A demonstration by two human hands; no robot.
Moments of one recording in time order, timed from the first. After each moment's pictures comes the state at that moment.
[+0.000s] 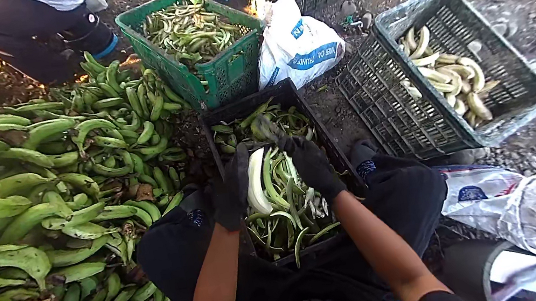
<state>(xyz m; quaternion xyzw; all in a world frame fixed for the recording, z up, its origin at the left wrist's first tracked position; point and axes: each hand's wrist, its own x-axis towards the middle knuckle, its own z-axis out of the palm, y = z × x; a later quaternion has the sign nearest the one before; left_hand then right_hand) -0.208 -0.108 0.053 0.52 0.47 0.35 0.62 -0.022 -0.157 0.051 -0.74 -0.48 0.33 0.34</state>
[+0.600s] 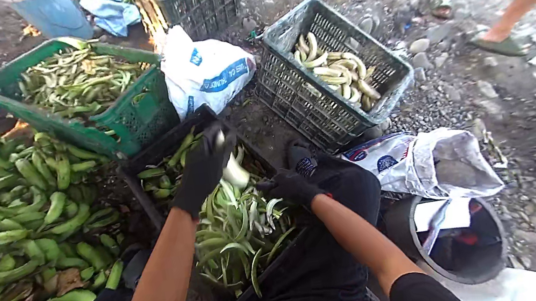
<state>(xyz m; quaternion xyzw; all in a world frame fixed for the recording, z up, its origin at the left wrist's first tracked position) -0.077 -0.074 0.120 0.80 0.38 0.15 0.44 0.104 -0.208 -0.019 -0.76 -0.48 0.43 0.10</state>
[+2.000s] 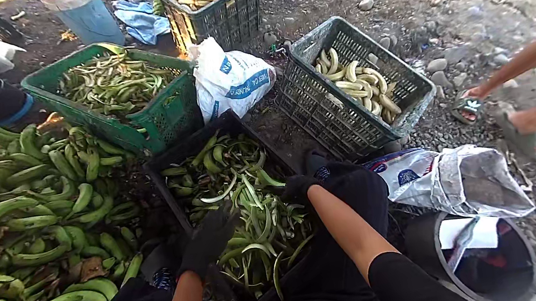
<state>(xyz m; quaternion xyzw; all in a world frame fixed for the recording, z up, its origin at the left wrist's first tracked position) -0.202 -0.099 0.046 0.79 0.44 -0.08 0.42 0.085 -0.145 -0.050 -0.78 -0.44 0.42 -0.17</state>
